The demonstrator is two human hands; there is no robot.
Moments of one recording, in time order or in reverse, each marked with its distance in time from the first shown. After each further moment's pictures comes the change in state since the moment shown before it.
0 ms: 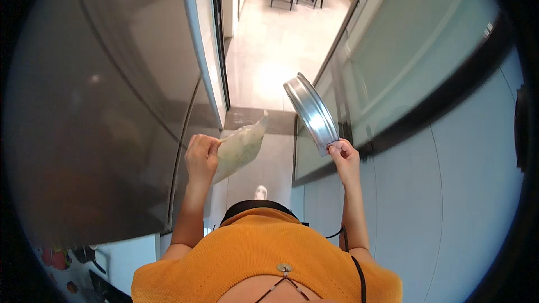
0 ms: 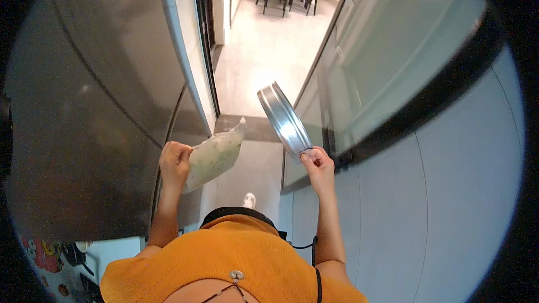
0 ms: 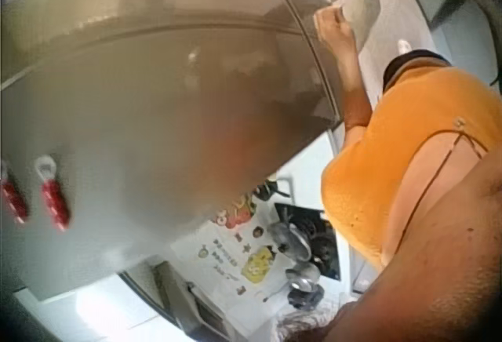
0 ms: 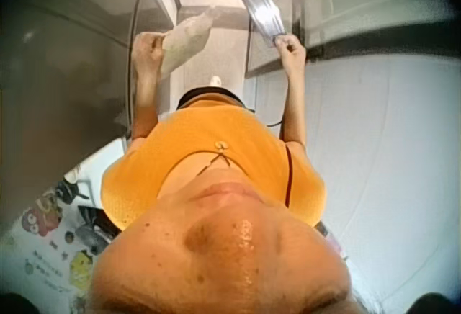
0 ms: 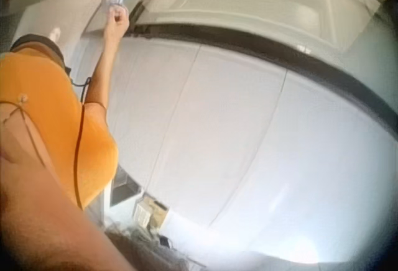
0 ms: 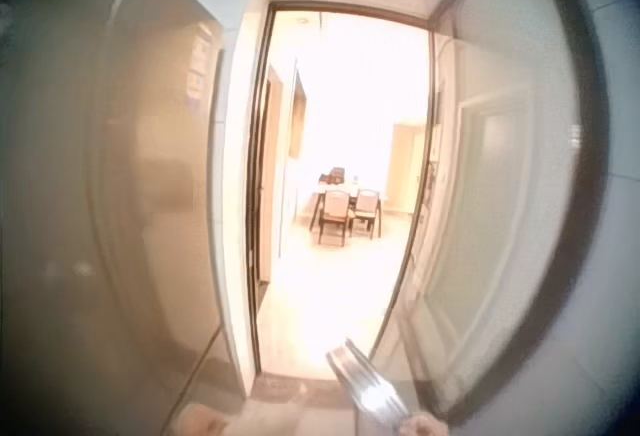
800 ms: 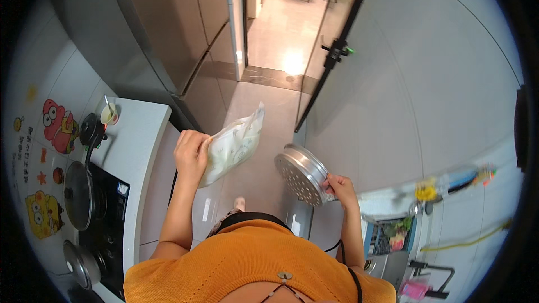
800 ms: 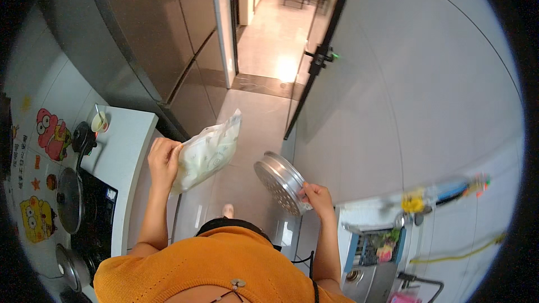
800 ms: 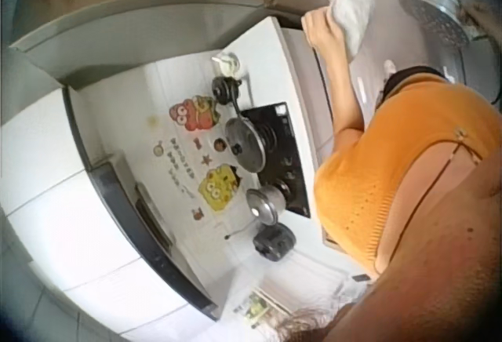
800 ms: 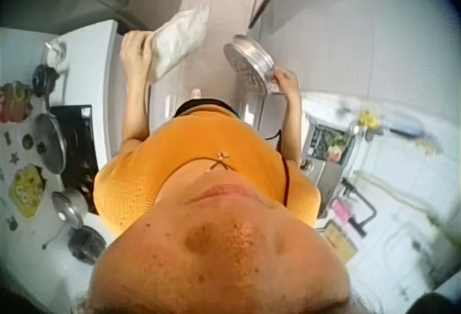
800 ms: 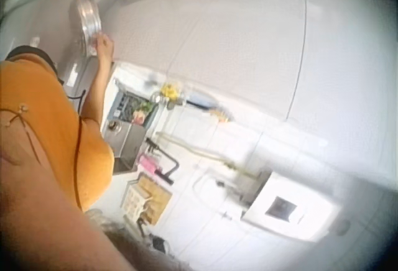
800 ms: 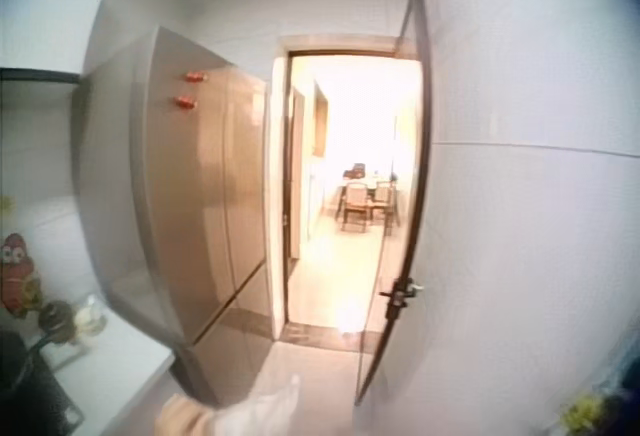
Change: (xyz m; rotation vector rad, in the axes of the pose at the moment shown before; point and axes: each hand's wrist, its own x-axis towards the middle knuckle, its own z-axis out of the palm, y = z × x) left_hand -0.360 0.264 -0.243 0.101 0.046 0.014; right_hand -0.497 -0.021 -0.182 -0.045 -0.217 0.621
